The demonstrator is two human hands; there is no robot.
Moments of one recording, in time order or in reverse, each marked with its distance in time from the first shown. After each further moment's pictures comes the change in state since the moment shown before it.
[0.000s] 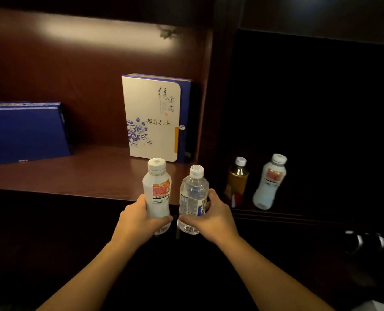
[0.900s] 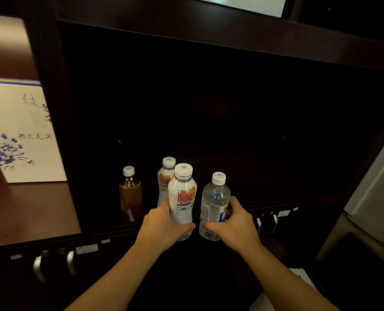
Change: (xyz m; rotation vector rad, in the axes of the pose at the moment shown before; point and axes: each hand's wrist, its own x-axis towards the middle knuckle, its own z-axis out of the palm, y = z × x) left_hand -0.020 0.234 0.240 -0.036 -0.267 0.300; right_hand -0.038 0.162 -0.275 -0.082 0.337 0.170
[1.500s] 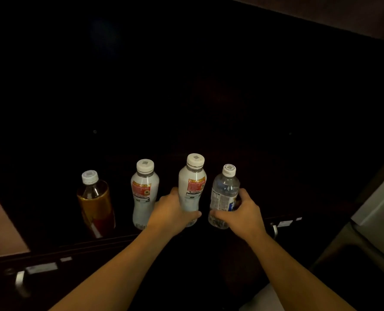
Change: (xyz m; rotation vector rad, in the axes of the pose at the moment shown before) left_hand 0.123 0.019 0.086 0.027 -0.060 -0.021; right_hand 0.124 0.080 -0.019 -0.008 0.007 0.049
